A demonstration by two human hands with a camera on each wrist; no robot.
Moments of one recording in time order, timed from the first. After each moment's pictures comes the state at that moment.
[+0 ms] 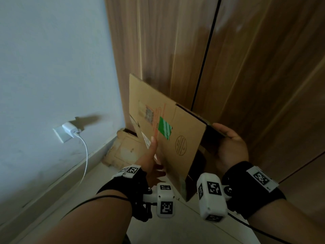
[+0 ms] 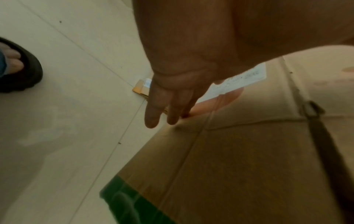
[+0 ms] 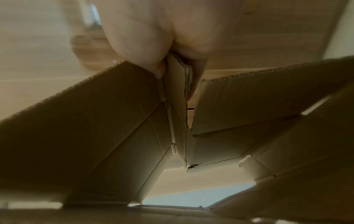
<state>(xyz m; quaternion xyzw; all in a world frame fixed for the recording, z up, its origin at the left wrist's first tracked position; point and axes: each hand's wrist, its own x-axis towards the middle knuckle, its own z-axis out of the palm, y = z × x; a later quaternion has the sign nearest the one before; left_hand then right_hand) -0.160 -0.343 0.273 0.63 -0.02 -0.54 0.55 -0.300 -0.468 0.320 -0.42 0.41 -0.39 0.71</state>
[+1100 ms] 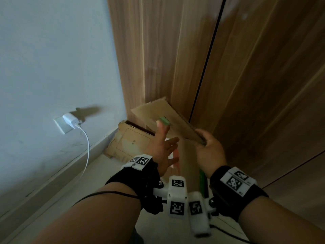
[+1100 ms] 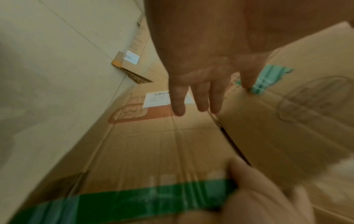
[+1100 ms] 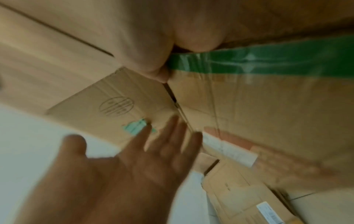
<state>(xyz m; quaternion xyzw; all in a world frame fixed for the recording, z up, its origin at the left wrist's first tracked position) -0.175 -0.354 0.284 0.54 -0.10 -0.53 0.65 -0.281 -0.438 0.284 -0.67 0.43 -0.26 0.55</state>
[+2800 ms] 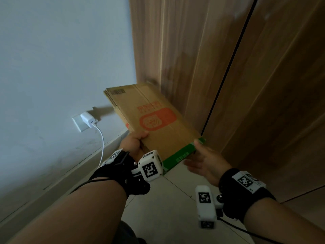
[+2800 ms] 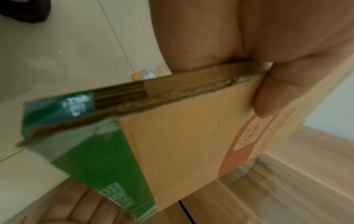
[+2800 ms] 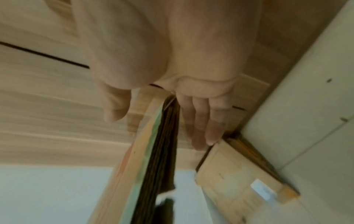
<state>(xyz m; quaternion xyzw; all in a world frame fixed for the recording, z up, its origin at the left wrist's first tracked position) -0.090 -0.317 0.277 0.52 0.02 -0.44 0.73 -0.246 -0.452 0.246 -0.49 0.42 -0.08 0.76</state>
